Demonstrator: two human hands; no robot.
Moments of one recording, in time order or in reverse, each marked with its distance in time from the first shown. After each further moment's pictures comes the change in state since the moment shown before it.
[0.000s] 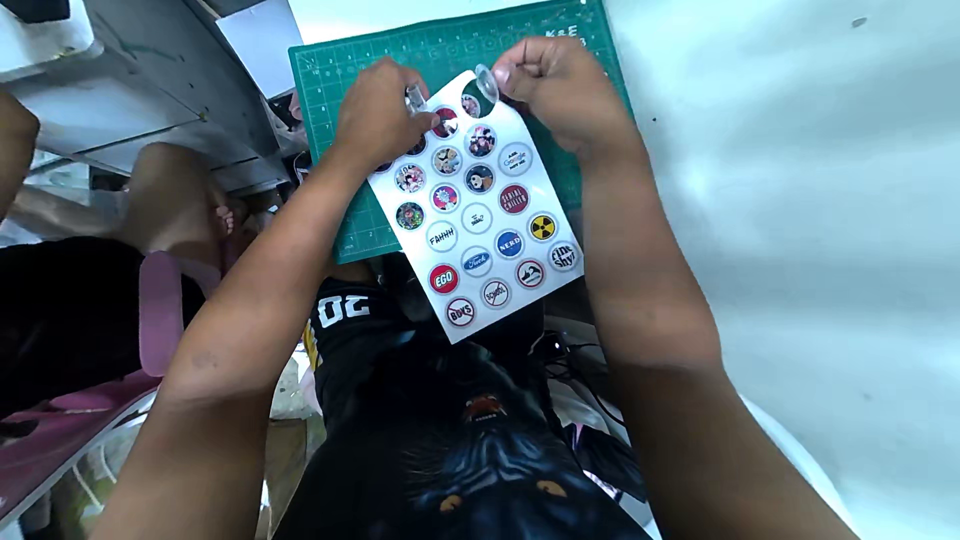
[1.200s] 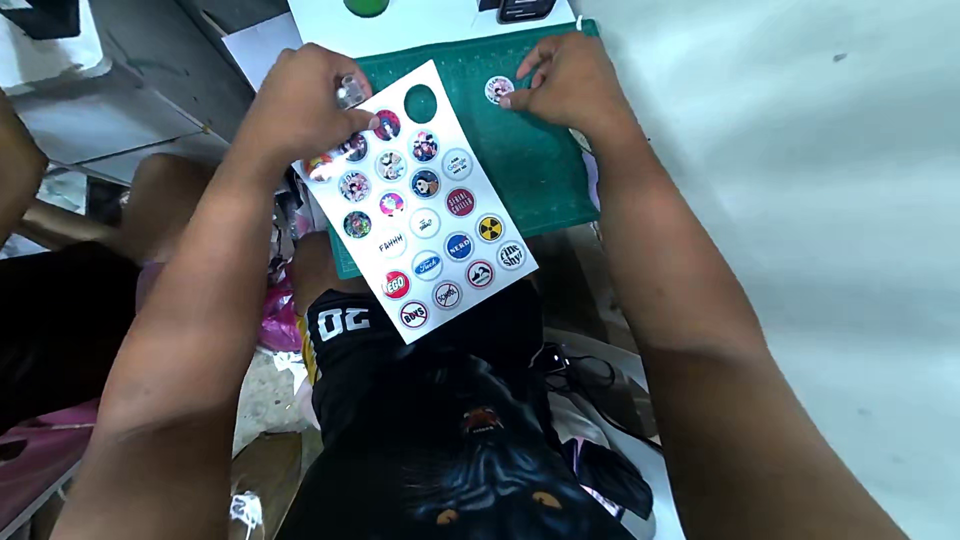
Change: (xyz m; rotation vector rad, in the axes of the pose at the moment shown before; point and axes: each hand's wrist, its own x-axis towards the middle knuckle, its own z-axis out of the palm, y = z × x) left_hand -0.015 -0.039 -0.073 0.058 -0.026 0.020; right_hand 0.040 0.008 -0.032 -0.710 0.119 0.182
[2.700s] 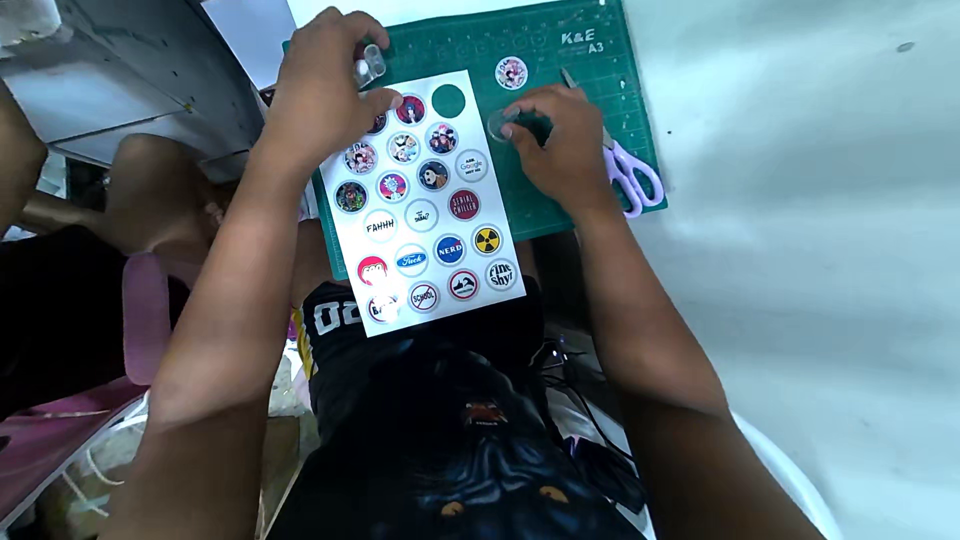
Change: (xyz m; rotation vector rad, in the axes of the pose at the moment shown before) left_hand 0.014 0.005 0.029 -0.050 0.116 -0.008; right_hand -0.066 0.003 0.058 0.135 0.245 -0.278
